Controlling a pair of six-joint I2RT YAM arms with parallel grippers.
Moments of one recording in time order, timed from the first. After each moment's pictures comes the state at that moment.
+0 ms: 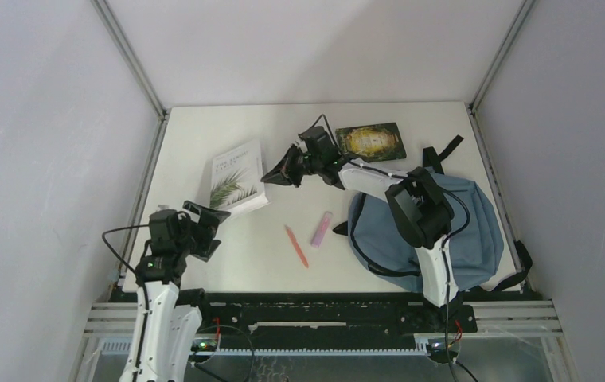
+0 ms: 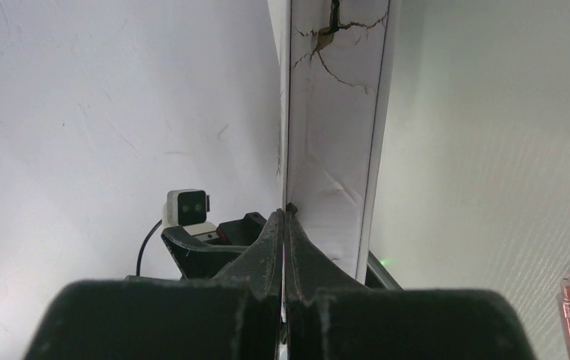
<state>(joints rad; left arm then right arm) 0.10 0.55 0.48 -0.66 0.24 -1.07 0.67 2.08 1.50 0.06 -0.61 1.33</state>
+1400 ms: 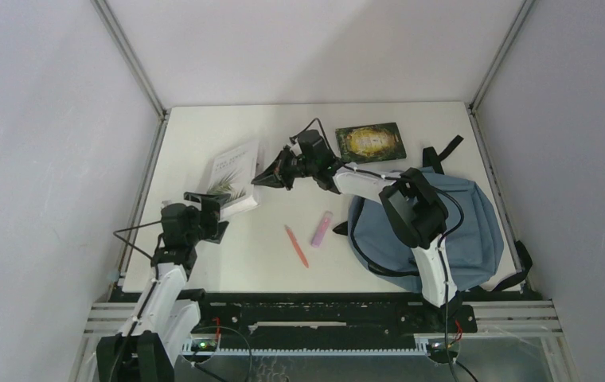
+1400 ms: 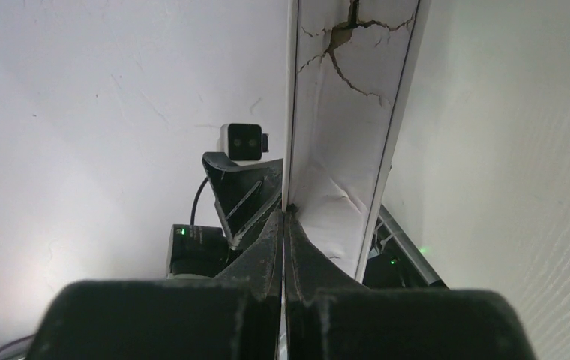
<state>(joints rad) 0.07 0.78 0.29 -0.04 0.20 -1.34 0.70 2.12 1.50 0.19 -0.67 1.45</state>
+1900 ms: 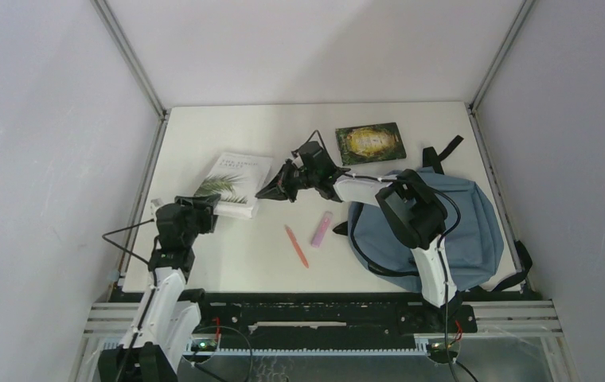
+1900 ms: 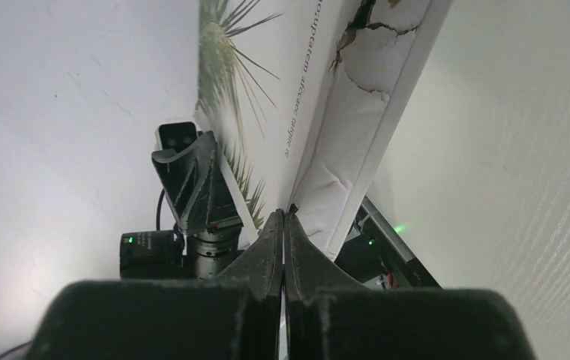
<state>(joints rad) 0.09 0.74 0.29 -0.02 0.11 -1.33 0.72 2.12 1.40 0.22 -0.69 1.46</state>
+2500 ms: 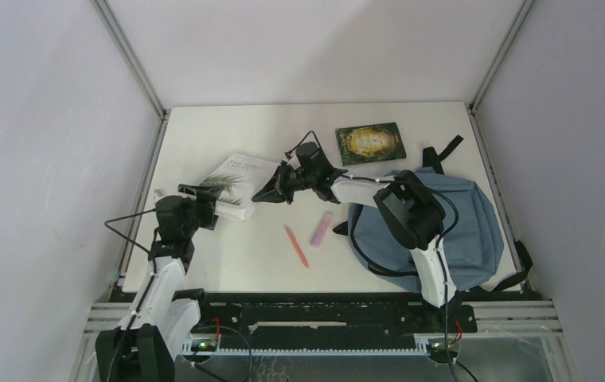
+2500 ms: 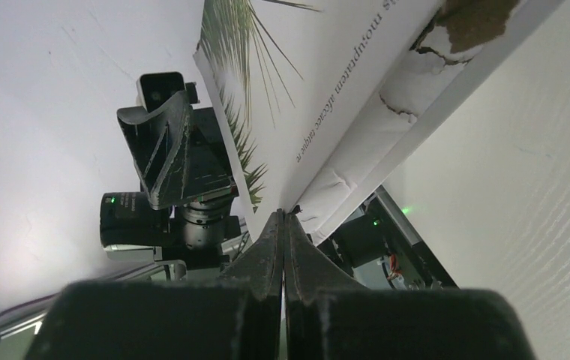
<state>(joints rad) 0.09 0.84 0.35 0.05 0.17 -1.27 0.73 2.12 1.40 0.26 -0.76 1.45</state>
